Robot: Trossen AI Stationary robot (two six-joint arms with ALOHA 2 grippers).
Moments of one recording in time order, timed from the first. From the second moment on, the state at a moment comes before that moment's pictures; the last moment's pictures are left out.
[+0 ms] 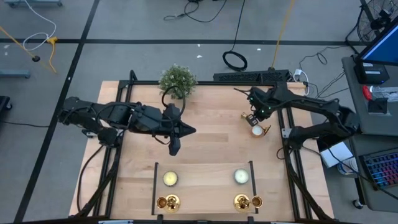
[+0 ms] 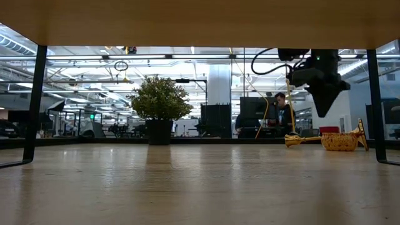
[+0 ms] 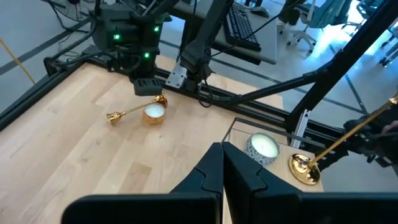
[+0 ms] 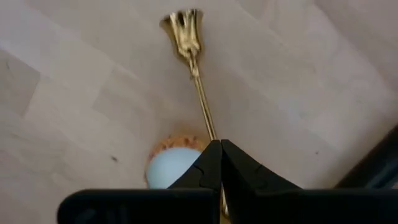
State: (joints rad) left arm -0.23 1.42 1.61 -0.61 -0.26 -0.42; right arm -0.58 1.25 0.84 -1.01 -0.01 0.41
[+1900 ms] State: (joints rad) left arm -0.21 1.42 1.61 -0.61 -0.26 -0.43; right arm -0.62 1.47 0.84 -0.89 -0.11 0.29
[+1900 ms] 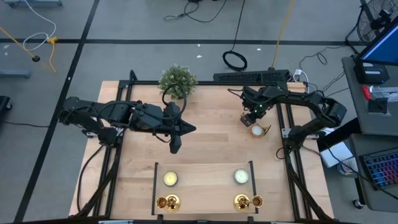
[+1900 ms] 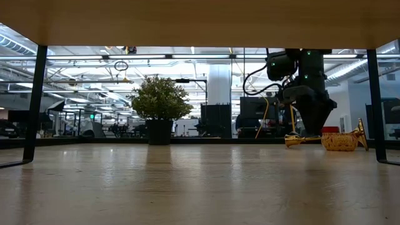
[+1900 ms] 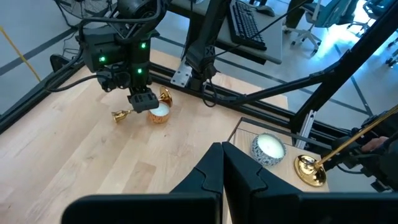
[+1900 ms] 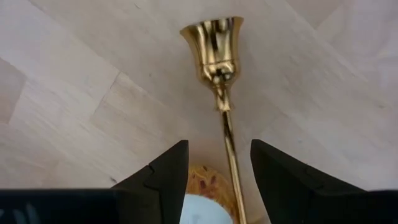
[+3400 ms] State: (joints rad) left arm -0.22 1.42 1.61 -0.63 -0.26 -0.42; right arm -0.61 1.31 0.97 -0.81 0.03 0.30
